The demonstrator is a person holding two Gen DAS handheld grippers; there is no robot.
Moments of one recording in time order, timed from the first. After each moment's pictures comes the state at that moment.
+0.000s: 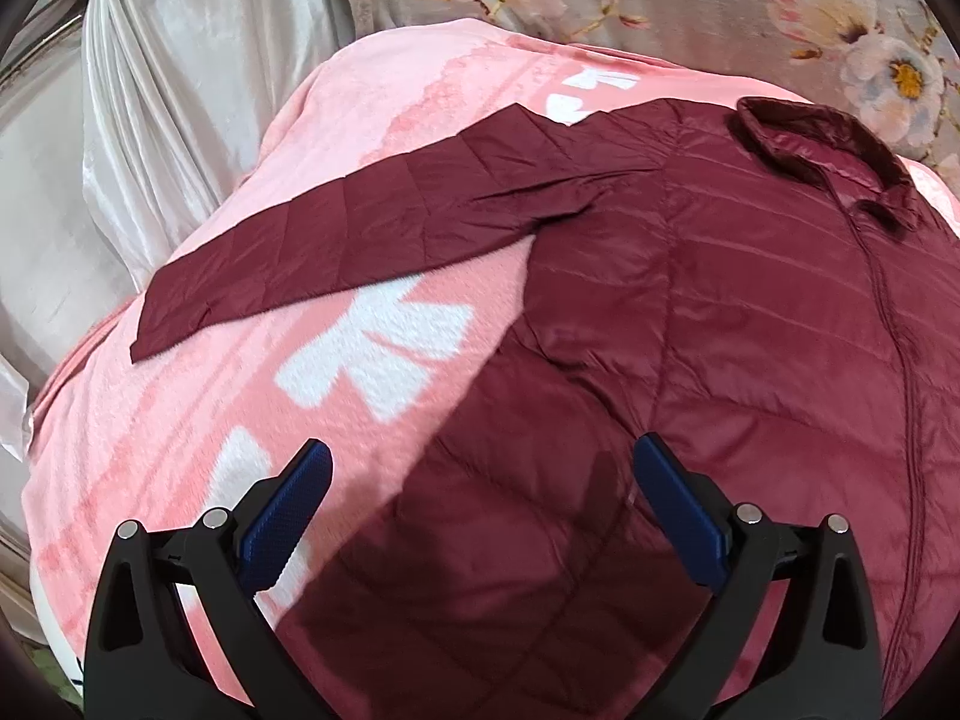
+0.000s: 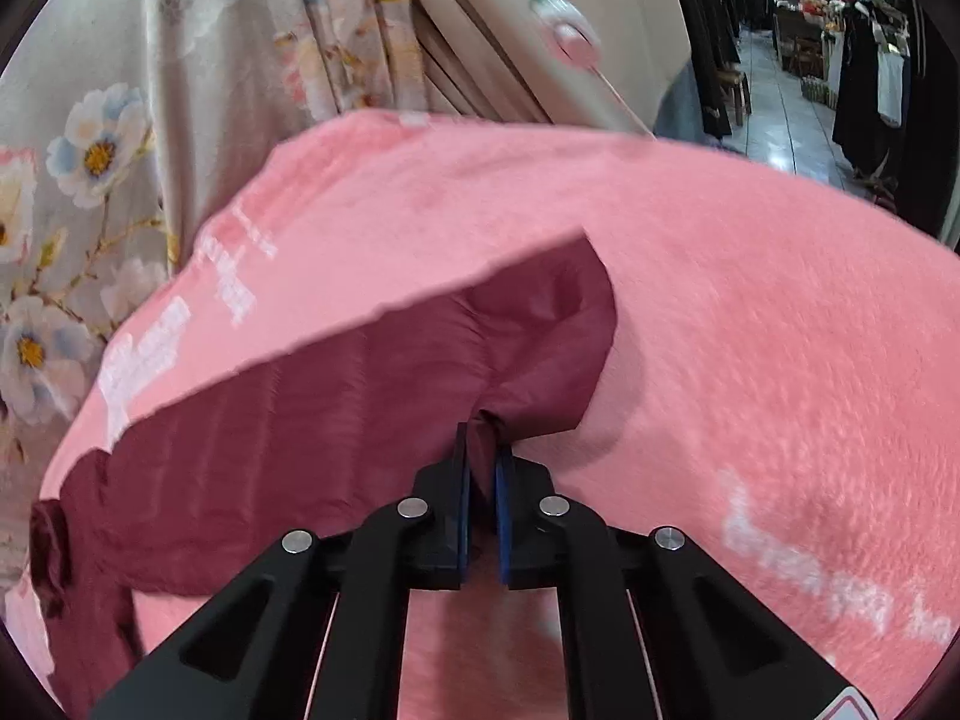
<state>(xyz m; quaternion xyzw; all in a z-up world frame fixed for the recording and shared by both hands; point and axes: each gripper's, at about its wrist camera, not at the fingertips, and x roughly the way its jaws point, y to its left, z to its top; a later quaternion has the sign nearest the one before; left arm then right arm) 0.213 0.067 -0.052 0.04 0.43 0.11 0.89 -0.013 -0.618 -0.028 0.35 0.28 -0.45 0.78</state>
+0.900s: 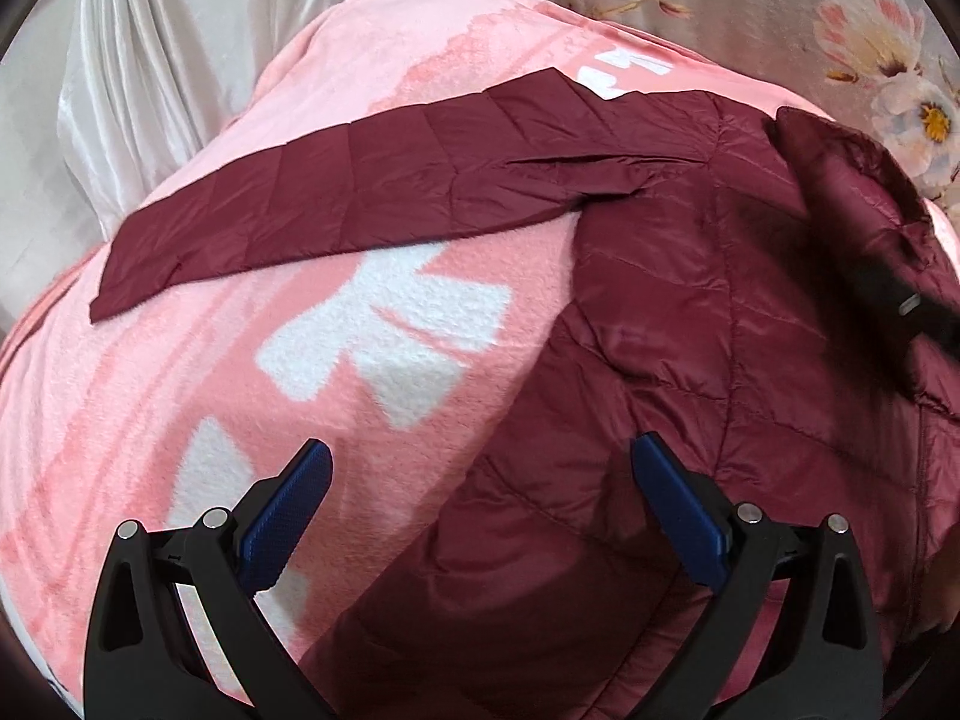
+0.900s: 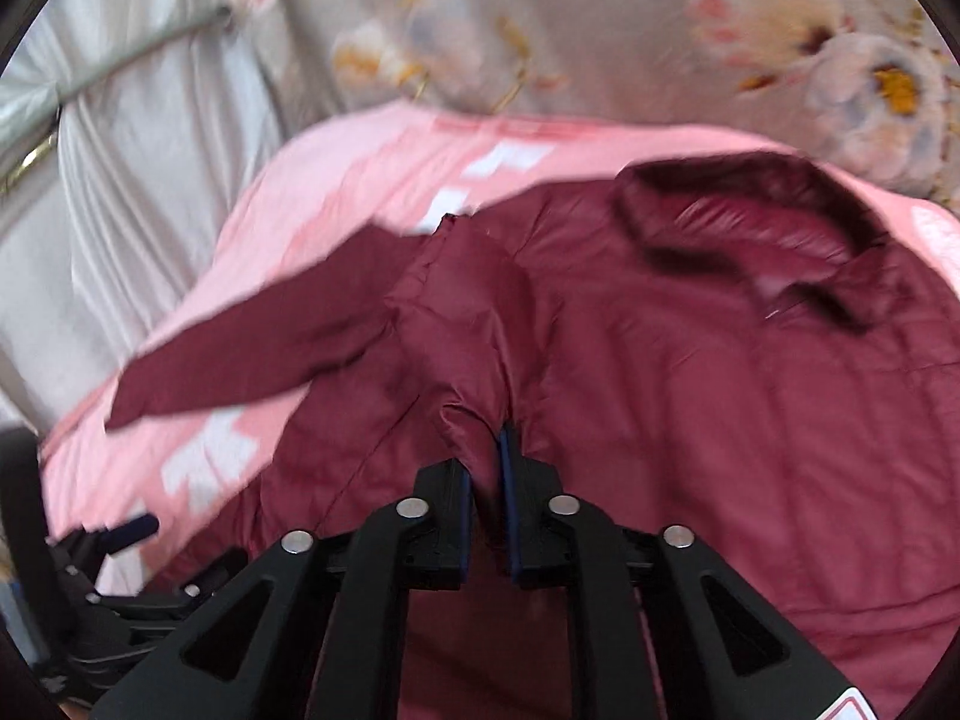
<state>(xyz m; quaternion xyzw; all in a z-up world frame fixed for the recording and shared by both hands) 0.230 0.107 -0.070 -0.03 0.46 0.08 0.88 0.282 -0.118 -0.027 0.06 0.41 0.18 0.89</state>
